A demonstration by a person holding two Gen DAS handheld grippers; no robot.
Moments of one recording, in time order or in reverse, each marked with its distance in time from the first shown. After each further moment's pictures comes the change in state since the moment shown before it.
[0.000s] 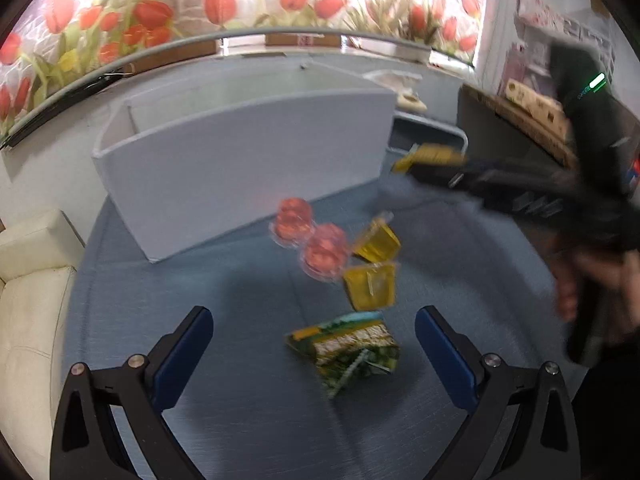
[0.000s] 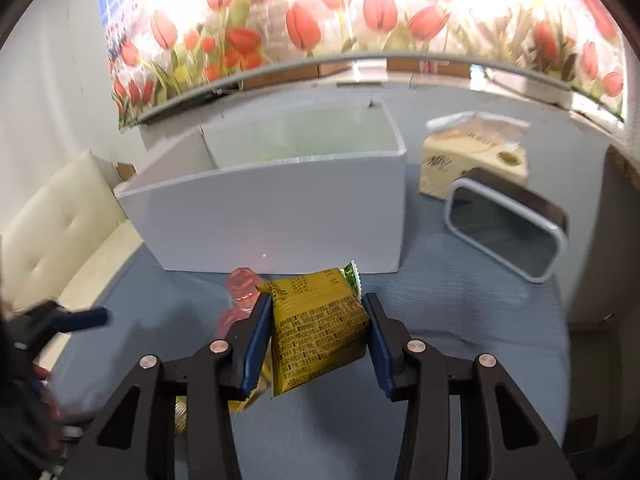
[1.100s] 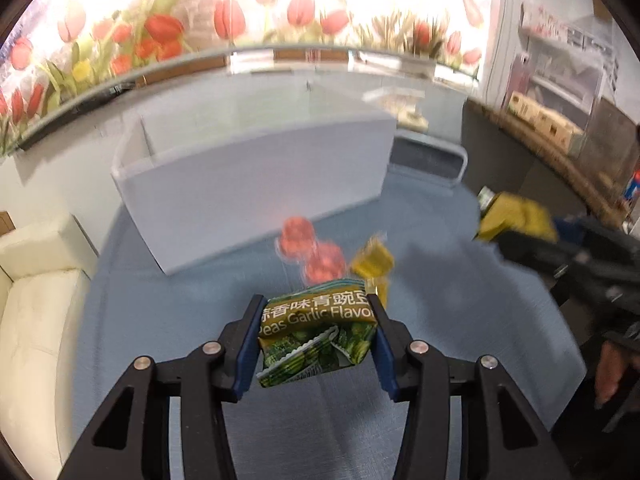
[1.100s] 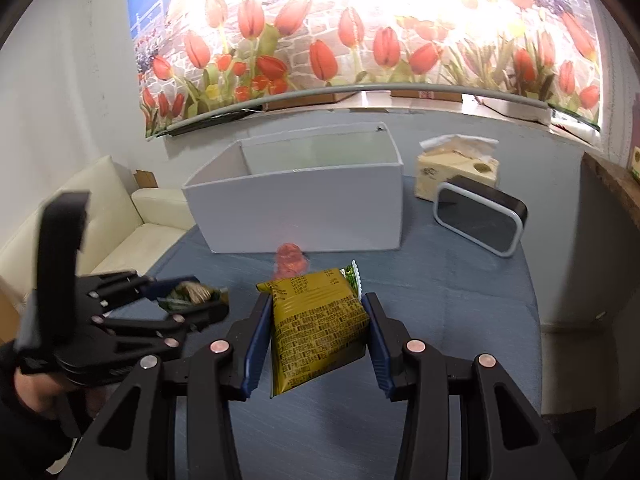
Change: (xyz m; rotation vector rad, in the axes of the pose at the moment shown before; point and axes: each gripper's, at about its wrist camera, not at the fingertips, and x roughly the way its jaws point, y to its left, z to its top) left arm -0.037 0.004 0.011 -0.029 -0.062 0.032; right arm -0.069 0.037 -0.029 -0.030 -0.055 0.016
